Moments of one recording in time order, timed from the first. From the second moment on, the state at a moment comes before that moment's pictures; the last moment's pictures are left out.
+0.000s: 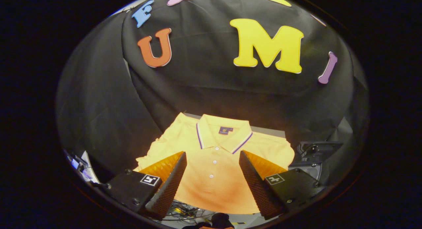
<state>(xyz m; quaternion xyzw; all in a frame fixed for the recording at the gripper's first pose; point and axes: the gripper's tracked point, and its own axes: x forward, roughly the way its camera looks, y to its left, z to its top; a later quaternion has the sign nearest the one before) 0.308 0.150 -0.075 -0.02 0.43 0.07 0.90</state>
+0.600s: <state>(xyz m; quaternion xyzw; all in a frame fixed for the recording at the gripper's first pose) 0.317 0.148 -0.146 -0.02 0.62 0.03 0.79</state>
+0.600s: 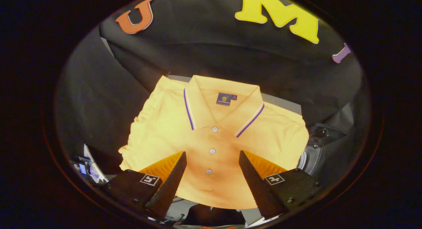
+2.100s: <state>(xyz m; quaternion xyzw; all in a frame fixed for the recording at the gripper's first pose) 0.324 0.139 -0.146 -0.06 0.65 0.07 0.76</state>
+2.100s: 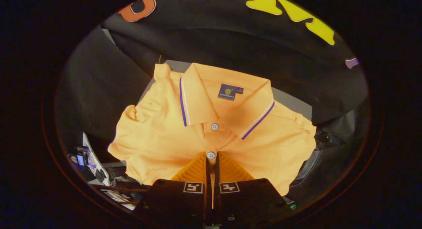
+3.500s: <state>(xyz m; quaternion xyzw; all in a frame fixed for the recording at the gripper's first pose) 0.306 -0.078 -0.037 0.07 0.57 -0.08 0.81</state>
